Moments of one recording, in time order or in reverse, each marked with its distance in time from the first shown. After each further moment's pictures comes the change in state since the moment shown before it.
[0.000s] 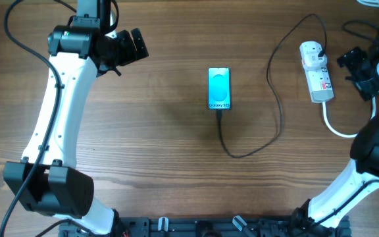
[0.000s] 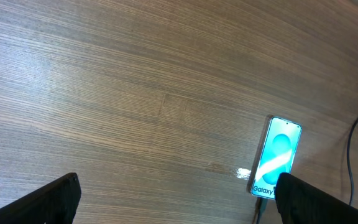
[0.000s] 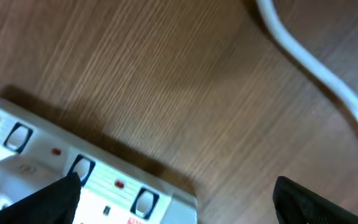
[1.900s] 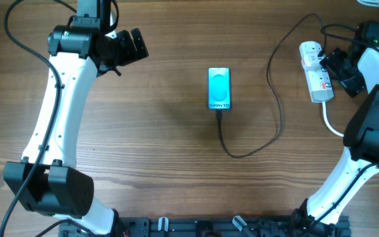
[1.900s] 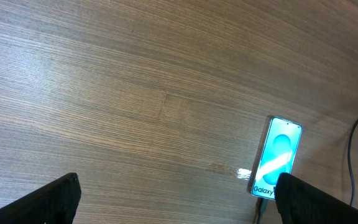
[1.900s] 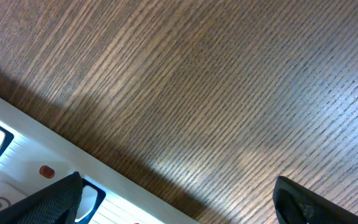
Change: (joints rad) left arm 0.000 0.000 0.000 0.000 0.000 0.000; right arm 0.073 0.126 0.013 0.095 0.010 -0.066
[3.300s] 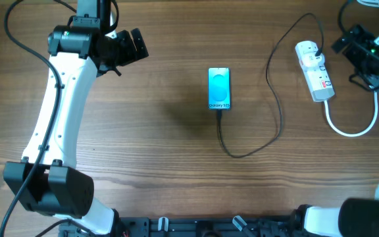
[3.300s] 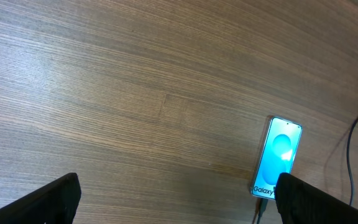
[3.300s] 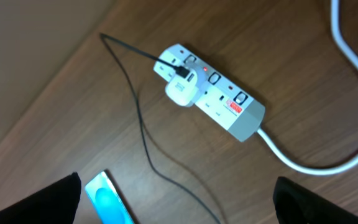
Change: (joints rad) left arm 0.000 0.000 0.000 0.000 0.000 0.000; right arm 0.066 -0.660 -0.008 -0.322 -0.174 -0.032
